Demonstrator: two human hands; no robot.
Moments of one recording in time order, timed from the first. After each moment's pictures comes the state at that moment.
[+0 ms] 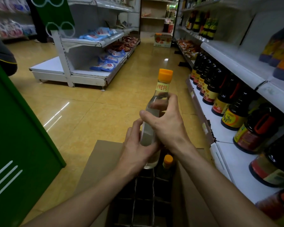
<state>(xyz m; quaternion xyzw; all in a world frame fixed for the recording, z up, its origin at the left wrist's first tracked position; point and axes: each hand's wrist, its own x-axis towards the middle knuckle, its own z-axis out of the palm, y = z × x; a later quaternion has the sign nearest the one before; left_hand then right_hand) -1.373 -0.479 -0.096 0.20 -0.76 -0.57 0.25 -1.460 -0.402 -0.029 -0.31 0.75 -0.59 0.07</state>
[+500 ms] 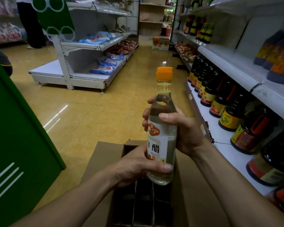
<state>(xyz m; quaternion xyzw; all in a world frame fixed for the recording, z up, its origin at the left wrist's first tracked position) -1.350 -0.480 -0.084 0.06 -0.64 -0.77 -0.07 -1.481 -0.375 -0.020 -0.42 0.49 -0.68 0.35</state>
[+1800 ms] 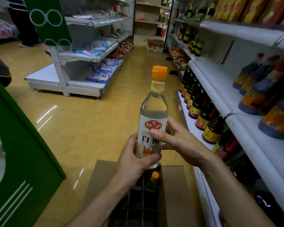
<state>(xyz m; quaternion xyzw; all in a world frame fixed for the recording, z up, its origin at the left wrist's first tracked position) -1.345 -0.457 0.052 0.19 -0.68 -0.68 0.20 -1.477 -0.345 0.116 -0.39 0.68 -0.54 0.31</state>
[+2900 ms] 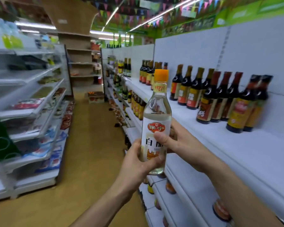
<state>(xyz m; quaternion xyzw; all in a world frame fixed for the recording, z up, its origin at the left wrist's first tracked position) -1.353 -0.361 0.735 -0.05 -0.70 -0.71 0.08 -1.404 -0.200 0.799 -0.28 0.78 -0.56 0.05</state>
